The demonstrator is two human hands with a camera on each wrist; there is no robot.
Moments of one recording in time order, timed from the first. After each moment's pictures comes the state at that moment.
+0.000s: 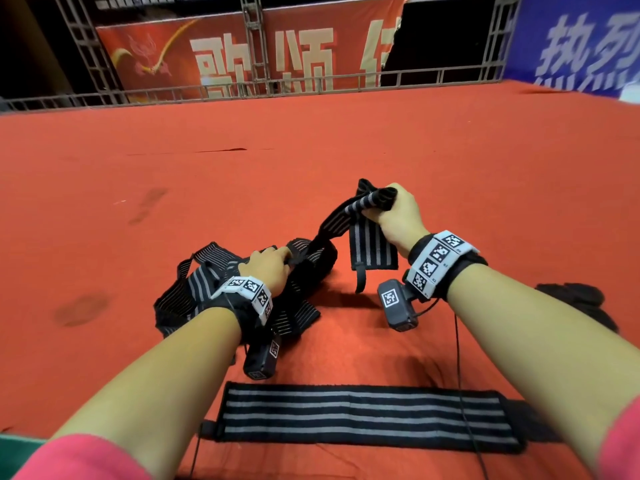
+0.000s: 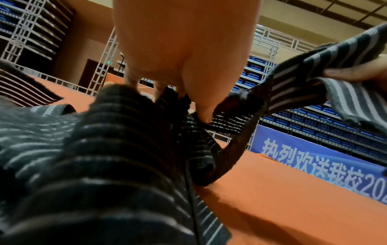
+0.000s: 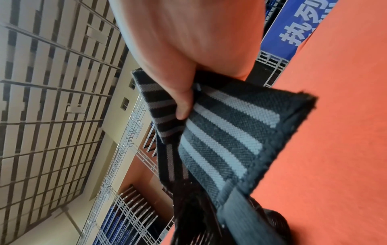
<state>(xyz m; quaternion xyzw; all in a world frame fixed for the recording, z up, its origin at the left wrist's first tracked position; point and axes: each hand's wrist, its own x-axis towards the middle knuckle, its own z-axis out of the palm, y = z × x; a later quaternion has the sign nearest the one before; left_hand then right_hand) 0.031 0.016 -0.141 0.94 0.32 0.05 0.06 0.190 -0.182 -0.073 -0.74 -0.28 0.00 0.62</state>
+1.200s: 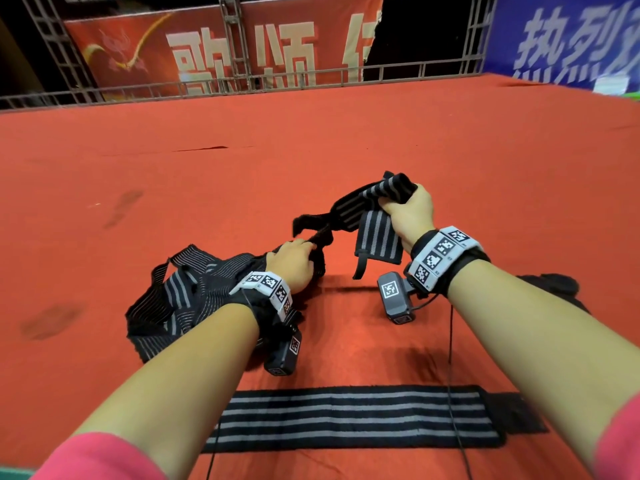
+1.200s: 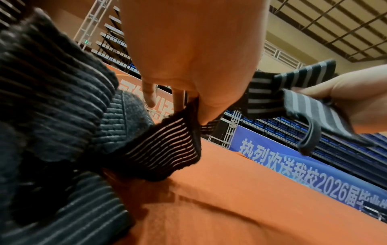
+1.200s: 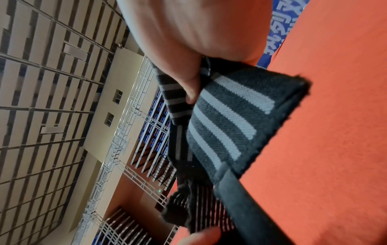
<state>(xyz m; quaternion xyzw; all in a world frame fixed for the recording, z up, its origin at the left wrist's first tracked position) 0.081 -0.039 -0.137 0.97 0.21 0.06 0.08 0.232 -0.207 -0.092 -0.71 -0.13 -0.01 0.69</state>
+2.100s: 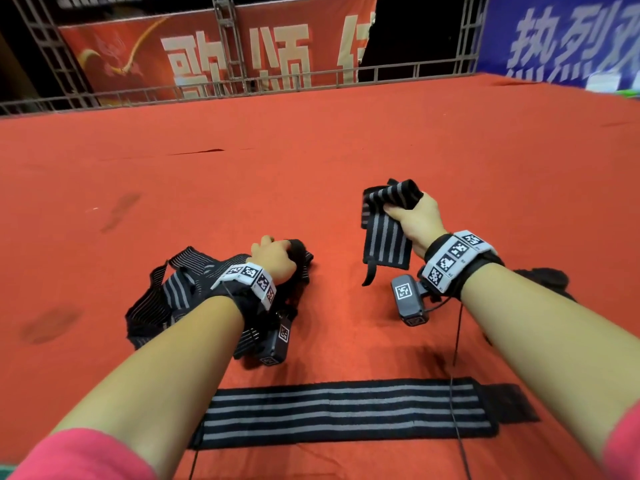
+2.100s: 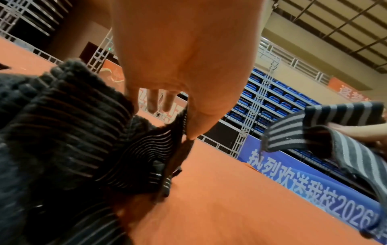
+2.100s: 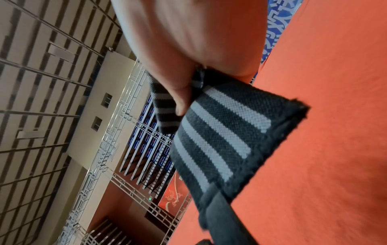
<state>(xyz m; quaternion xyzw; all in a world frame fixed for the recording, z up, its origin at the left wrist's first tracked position) 0.068 -0.024 -0.122 0.94 0.32 0.02 0.14 0.234 -0.240 -0.097 -0.69 -0.16 0.03 0.71</state>
